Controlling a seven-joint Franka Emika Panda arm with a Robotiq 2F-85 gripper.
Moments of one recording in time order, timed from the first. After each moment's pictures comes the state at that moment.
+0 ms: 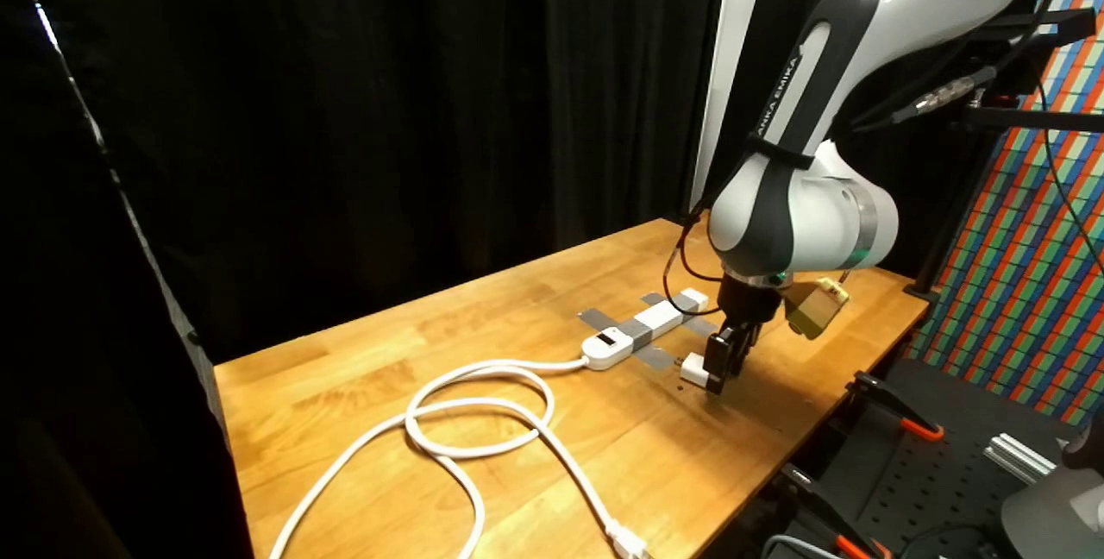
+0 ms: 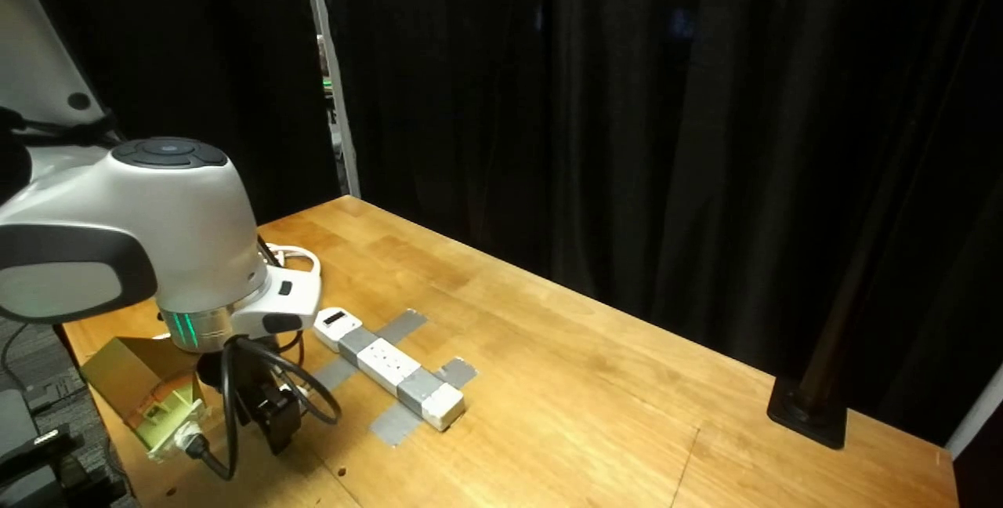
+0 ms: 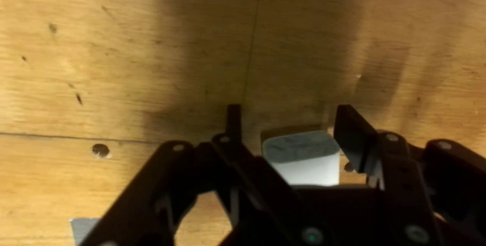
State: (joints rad) arm -0.01 0.31 0.10 -2.75 0.55 3.06 -0.61
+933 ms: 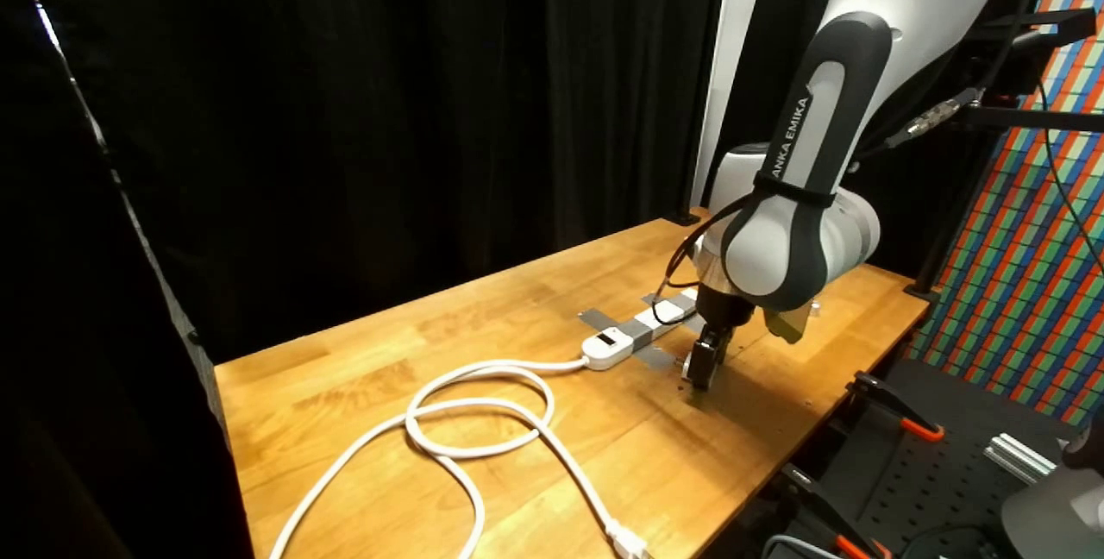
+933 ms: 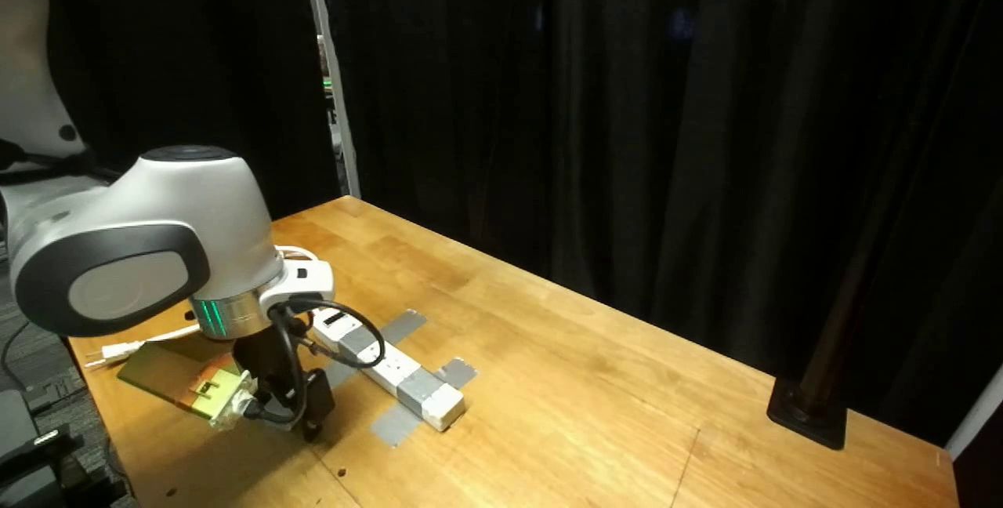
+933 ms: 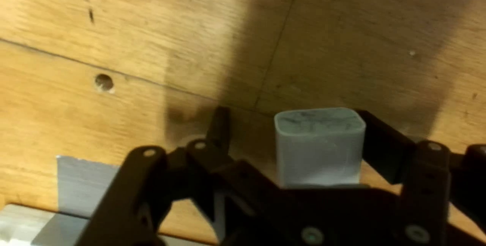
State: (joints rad) arm 0.18 0.39 -0.12 -2.70 0.10 3.10 -0.33
